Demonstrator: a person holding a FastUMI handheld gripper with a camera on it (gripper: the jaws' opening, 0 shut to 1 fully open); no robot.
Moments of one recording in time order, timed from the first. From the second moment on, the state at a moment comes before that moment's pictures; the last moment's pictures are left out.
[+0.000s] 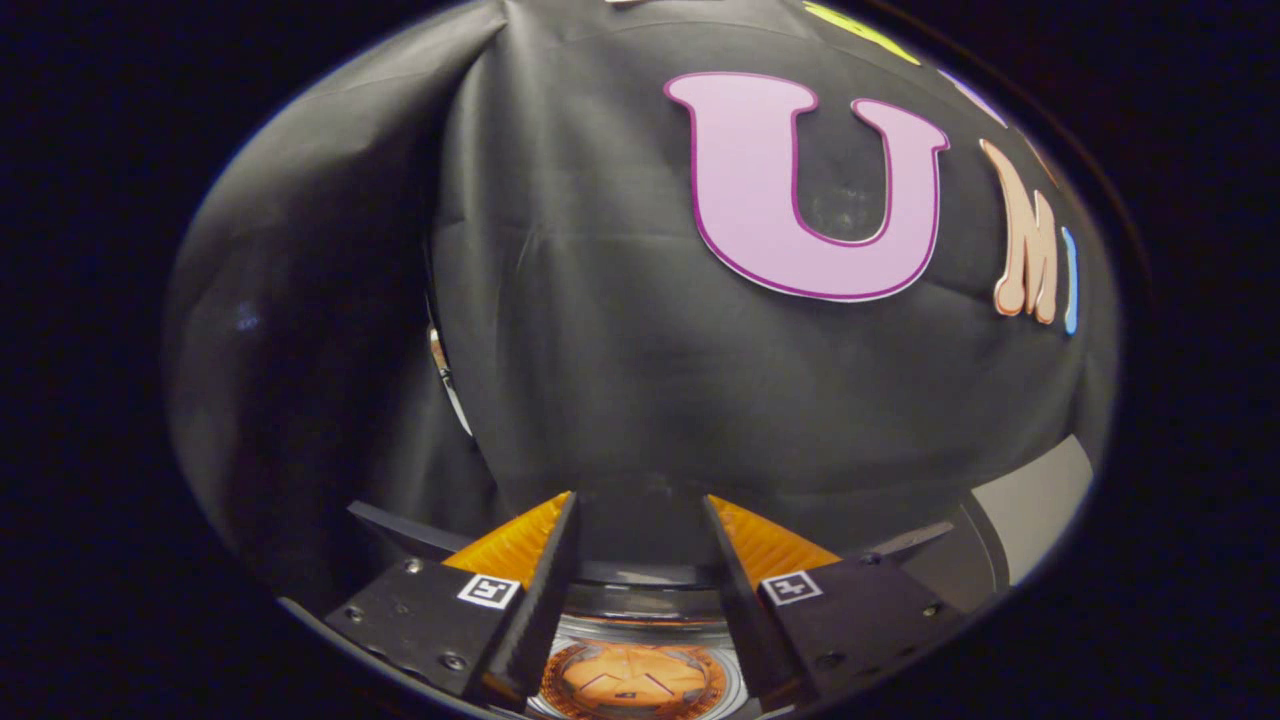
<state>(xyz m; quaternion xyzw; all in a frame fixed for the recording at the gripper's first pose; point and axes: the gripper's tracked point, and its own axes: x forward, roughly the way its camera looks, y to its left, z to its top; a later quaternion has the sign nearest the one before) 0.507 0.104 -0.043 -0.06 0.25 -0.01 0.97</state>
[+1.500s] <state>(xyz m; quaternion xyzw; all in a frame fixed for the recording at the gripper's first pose) 0.393 0.135 -0.081 -0.06 0.26 0.06 0.96</state>
